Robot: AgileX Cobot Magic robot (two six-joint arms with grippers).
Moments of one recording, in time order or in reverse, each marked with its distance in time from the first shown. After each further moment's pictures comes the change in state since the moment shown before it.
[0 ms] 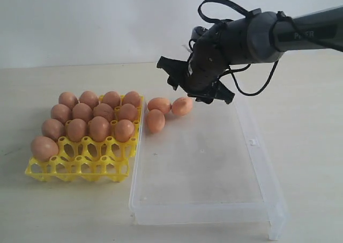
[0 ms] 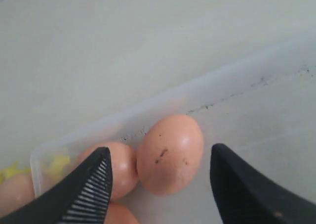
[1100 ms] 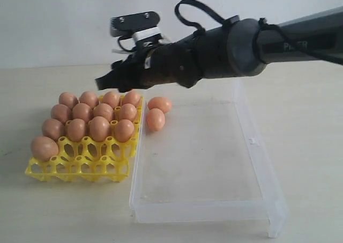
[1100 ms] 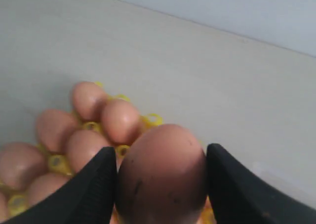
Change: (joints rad) left arm 0.000 0.000 0.000 0.000 0.000 0.000; right arm 0.163 -0.059 0.072 0.369 -0.446 -1.146
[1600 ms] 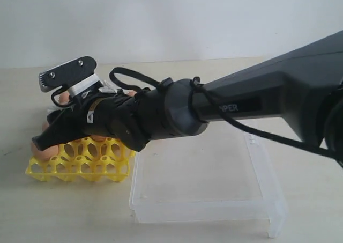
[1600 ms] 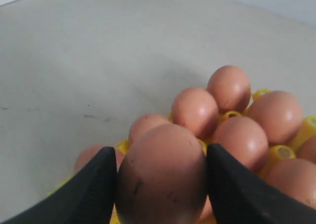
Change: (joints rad) left arm 0.000 0.000 0.000 0.000 0.000 0.000; right arm 0.214 0.116 0.013 0.073 -0.205 -0.102
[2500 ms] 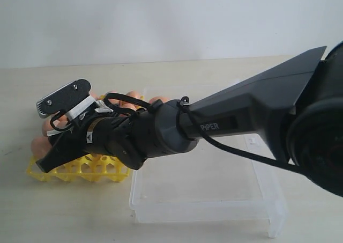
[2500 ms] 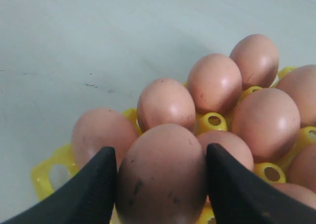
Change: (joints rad) left arm 0.000 0.000 0.000 0.000 0.000 0.000; right arm 0.015 0.070 0.006 -0.023 -0.047 -0.053
